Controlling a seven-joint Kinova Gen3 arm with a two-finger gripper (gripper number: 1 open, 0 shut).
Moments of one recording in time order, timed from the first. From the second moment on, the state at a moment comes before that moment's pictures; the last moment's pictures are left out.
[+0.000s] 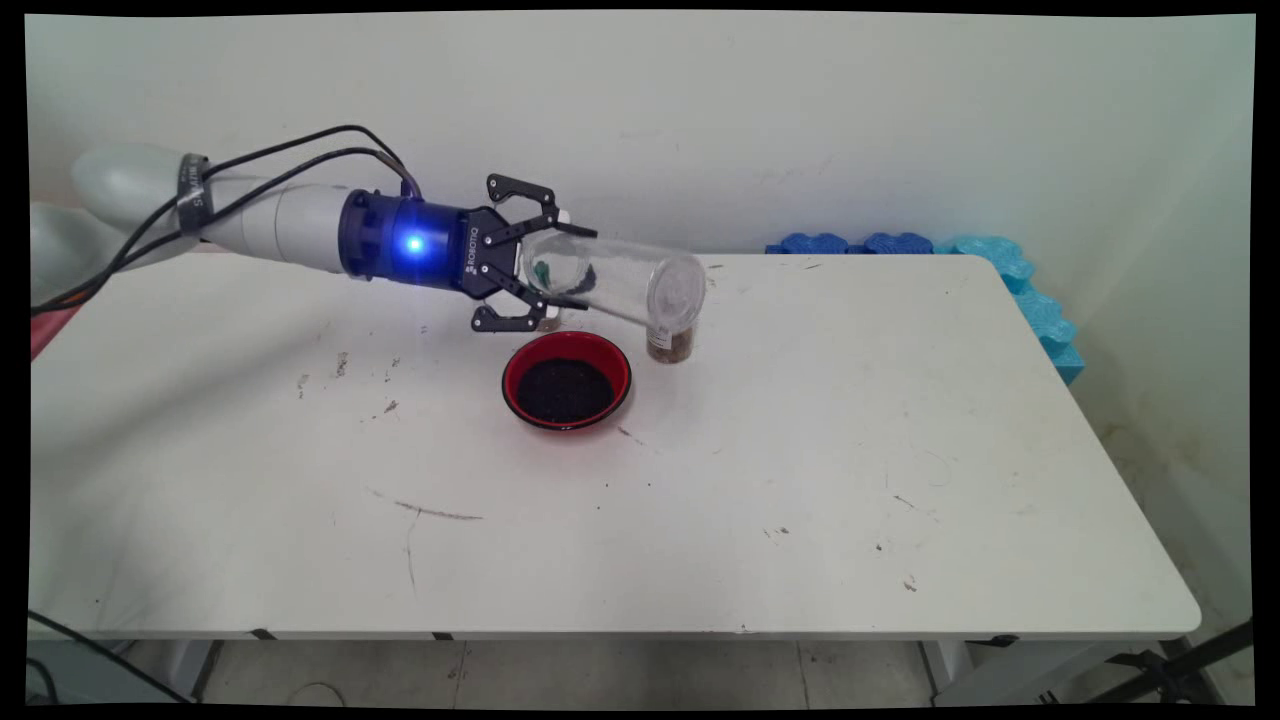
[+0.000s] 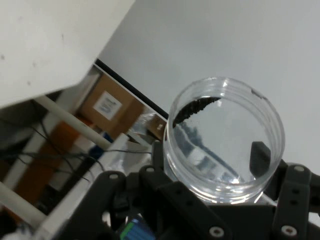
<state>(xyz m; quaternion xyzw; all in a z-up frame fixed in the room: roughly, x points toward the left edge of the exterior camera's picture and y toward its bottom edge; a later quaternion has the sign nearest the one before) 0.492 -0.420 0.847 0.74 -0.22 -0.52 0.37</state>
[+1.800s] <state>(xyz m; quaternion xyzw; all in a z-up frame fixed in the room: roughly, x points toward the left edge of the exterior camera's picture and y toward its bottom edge) 0.494 -0.432 0.894 0.60 -0.59 -0.24 0.48</state>
